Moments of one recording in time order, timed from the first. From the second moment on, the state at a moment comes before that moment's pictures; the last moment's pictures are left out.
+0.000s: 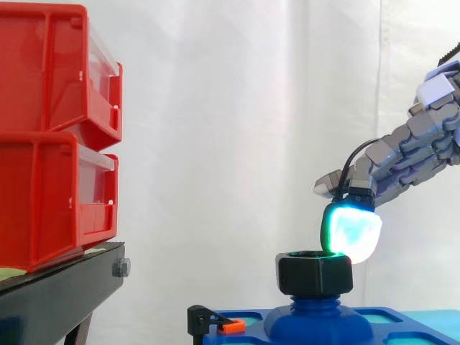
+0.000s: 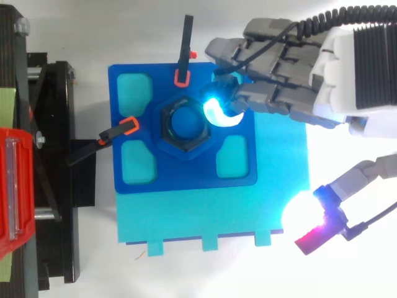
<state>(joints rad) 0.10 -2.04 -1.22 -3.37 -1.49 -1.11</state>
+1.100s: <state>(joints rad) 0.13 -2.00 -1.17 -3.33 -1.45 -1.06</state>
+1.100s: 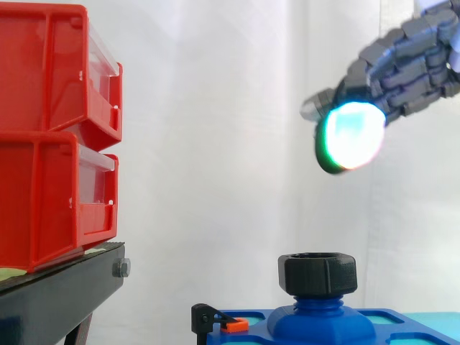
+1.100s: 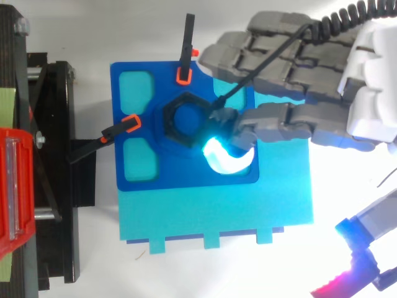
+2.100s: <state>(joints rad) 0.09 -2.20 -1.12 -3.03 -1.52 -1.04</state>
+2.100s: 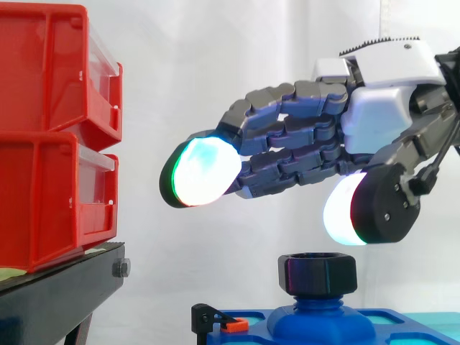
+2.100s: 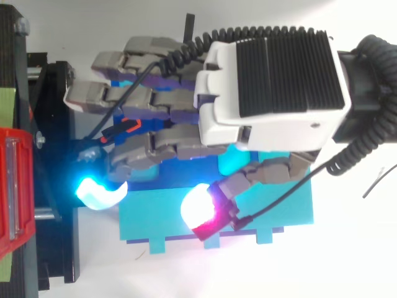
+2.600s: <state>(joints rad) 0.03 -2.21 -1.13 -3.05 -1.57 -1.11</state>
